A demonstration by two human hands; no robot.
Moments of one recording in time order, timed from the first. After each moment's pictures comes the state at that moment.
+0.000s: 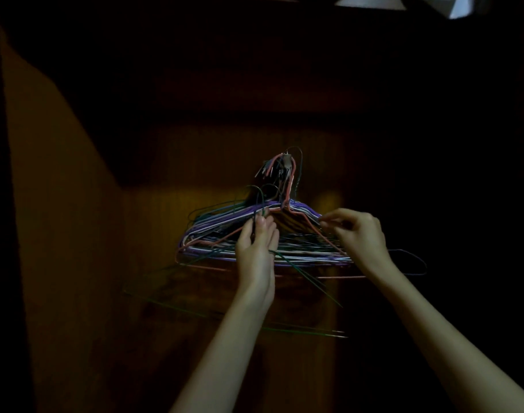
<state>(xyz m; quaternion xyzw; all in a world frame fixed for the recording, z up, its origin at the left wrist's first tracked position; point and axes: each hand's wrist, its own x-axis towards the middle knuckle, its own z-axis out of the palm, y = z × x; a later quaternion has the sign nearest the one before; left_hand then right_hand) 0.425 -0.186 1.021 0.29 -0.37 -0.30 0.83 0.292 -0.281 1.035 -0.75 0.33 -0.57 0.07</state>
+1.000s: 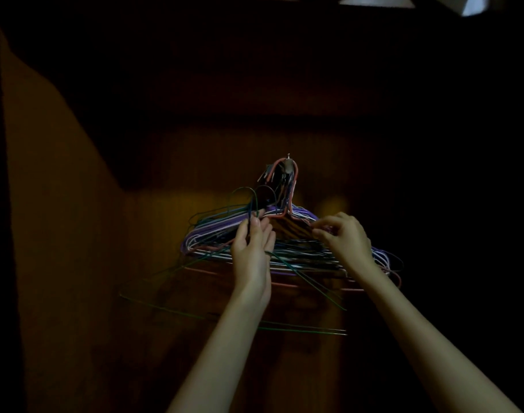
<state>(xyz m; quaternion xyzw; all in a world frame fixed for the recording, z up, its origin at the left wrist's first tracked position) 0.432 -0.200 1.028 0.29 -0.38 -0.27 0.84 0.317 -0.314 1.038 -0.78 0.37 -0.51 0.03</state>
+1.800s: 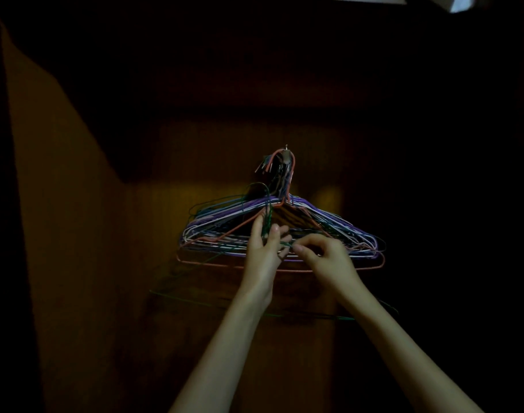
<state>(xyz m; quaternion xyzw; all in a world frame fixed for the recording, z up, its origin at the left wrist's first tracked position) 0.423 -0.181 1.009 0.37 -0.45 -0.30 0.75 0.320 -0.240 1.004 -0.80 0.27 -0.49 0.23</state>
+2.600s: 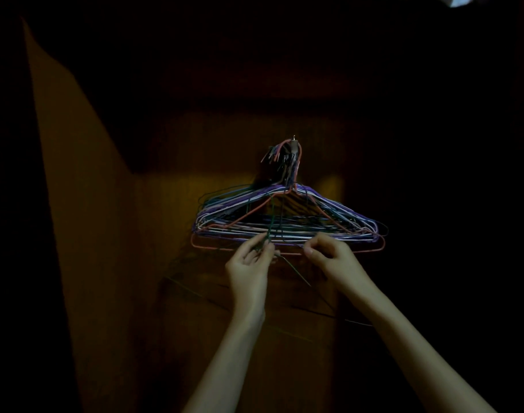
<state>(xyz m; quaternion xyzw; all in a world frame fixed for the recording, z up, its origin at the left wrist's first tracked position) 0.433 -0.133 0.969 0.40 -0.37 -0.21 0.81 0.312 -0.206 0.986 -0.79 0.27 -0.46 0.31</state>
